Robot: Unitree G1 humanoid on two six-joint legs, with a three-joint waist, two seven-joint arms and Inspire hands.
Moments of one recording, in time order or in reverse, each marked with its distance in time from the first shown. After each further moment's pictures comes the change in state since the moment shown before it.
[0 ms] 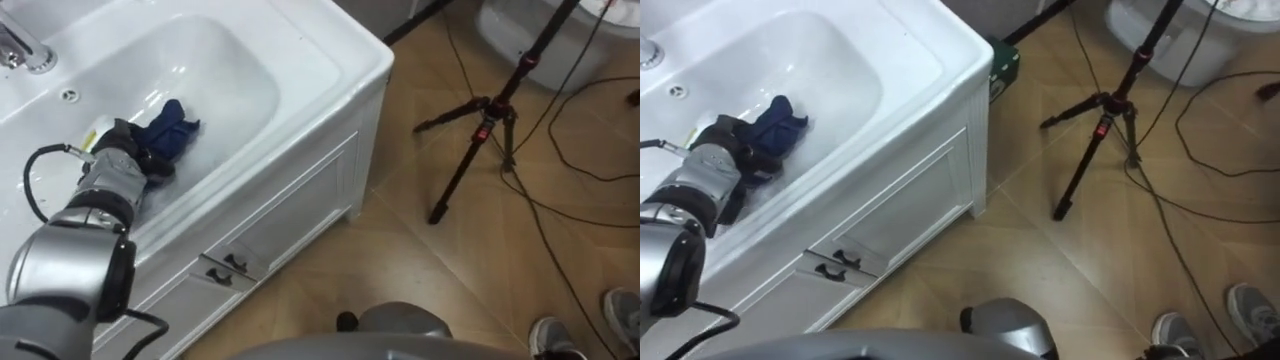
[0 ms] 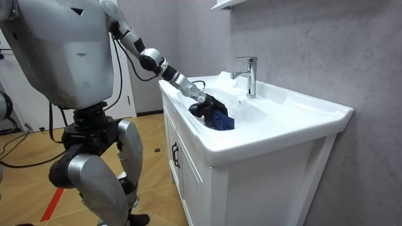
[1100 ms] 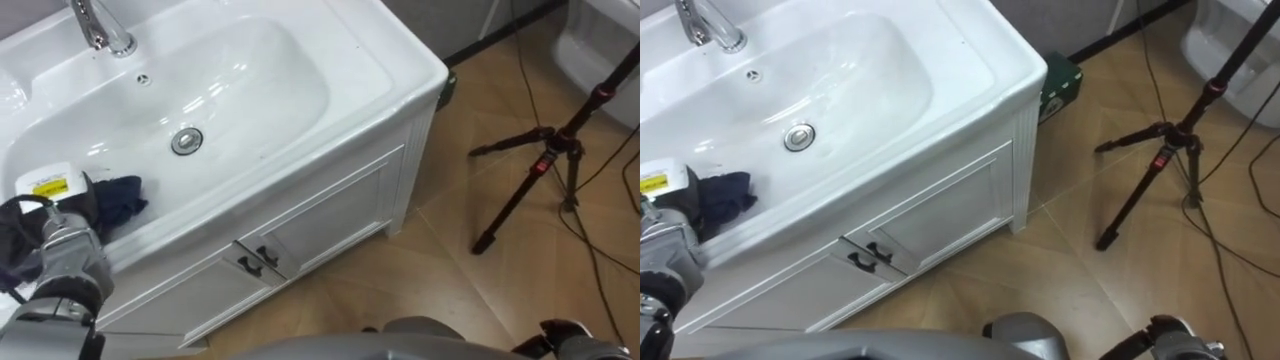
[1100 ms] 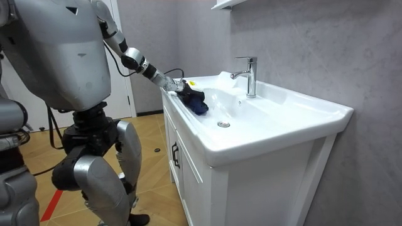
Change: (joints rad) left arm 0.320 0.094 0.008 -0.146 0.474 0.050 0.177; right arm -0.008 -0.008 0.000 -0.092 -0.013 0.003 -0.068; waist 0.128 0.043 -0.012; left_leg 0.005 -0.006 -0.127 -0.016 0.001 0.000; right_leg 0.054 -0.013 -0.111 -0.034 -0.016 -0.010
